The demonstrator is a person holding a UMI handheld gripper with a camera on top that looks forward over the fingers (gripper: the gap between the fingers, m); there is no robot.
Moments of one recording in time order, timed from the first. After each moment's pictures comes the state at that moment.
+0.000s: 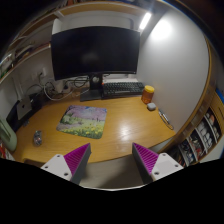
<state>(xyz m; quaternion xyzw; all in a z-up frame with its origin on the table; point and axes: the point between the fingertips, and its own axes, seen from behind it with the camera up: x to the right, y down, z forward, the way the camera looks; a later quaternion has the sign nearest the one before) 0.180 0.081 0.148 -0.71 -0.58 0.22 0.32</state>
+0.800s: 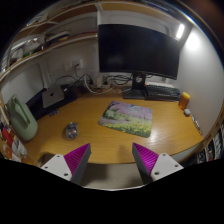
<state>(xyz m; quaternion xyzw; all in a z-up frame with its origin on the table) 0.166 -0.106 0.109 -0.63 -0.65 0.30 0.28</state>
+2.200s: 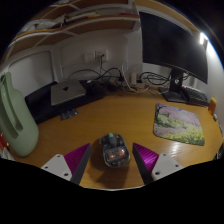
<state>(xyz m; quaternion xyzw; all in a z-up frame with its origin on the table) 0.034 -0.310 -0.002 -0.60 -0.66 0.35 0.29</state>
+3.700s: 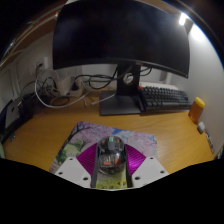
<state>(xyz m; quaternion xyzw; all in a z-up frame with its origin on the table) -0.107 -0.013 0.001 -0.66 -0.61 0.28 0.33</state>
